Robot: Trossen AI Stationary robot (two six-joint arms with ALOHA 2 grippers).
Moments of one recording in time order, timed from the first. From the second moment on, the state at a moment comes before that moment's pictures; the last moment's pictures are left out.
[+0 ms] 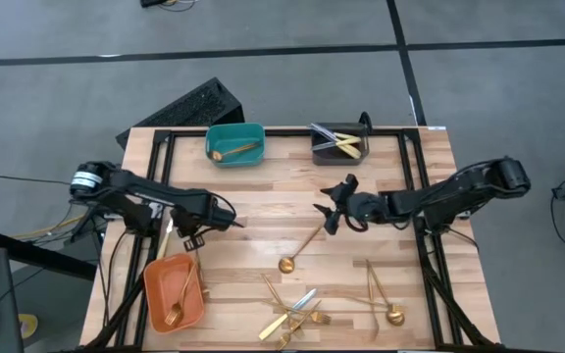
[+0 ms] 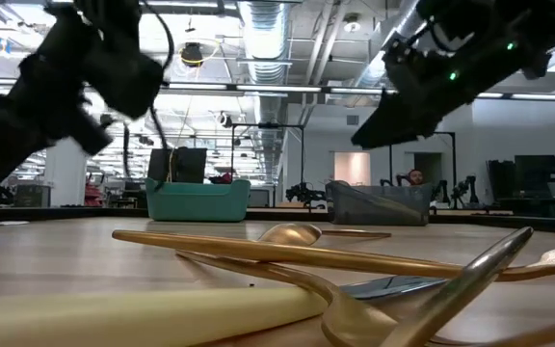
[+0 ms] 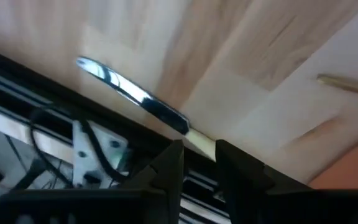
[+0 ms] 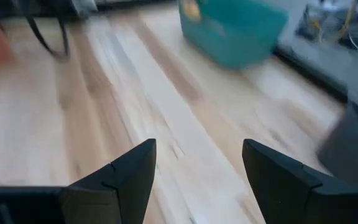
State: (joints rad) left arm -0.05 1.54 0.85 -1.38 -0.02 -0.56; right arm 0.08 1.31 0.54 0.25 0.51 0.25
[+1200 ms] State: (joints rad) left arm -0.02 1.70 1.16 -1.24 -0.33 -0.27; right arm 0.00 1.36 0.52 0.32 0.38 0.21
